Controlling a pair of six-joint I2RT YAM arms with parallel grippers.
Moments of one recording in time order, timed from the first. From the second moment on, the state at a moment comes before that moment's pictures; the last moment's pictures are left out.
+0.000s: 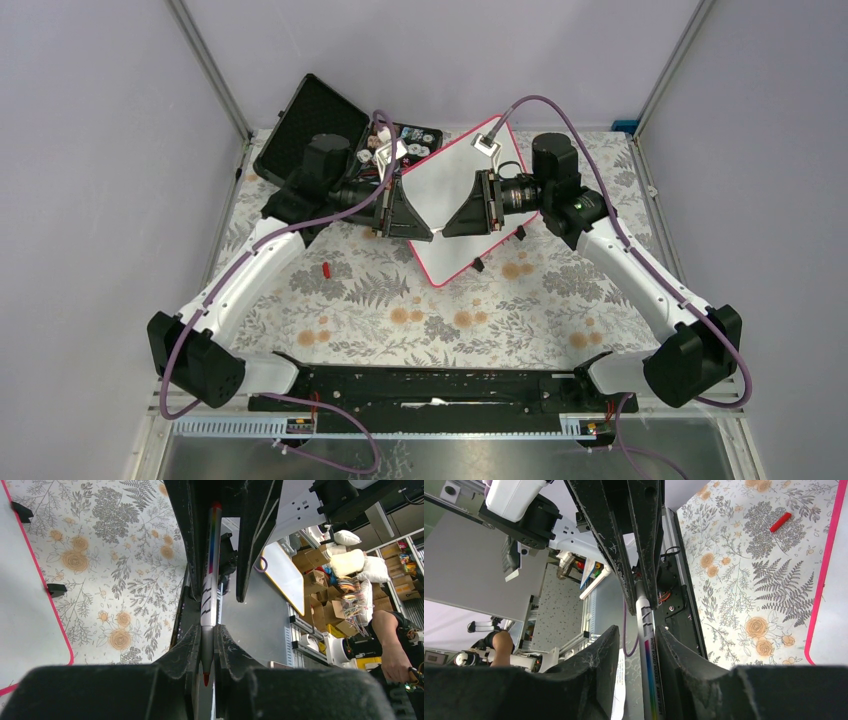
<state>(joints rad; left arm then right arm) -0.45 1.32 1.29 -0.41 1.15 -0.32 0.48 1.34 1.23 -0.20 -1.14 0.57</state>
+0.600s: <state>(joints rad) -0.45 1.31 1.27 -0.38 1.15 -0.32 0.48 1.34 1.23 -0.20 -1.14 0.57</state>
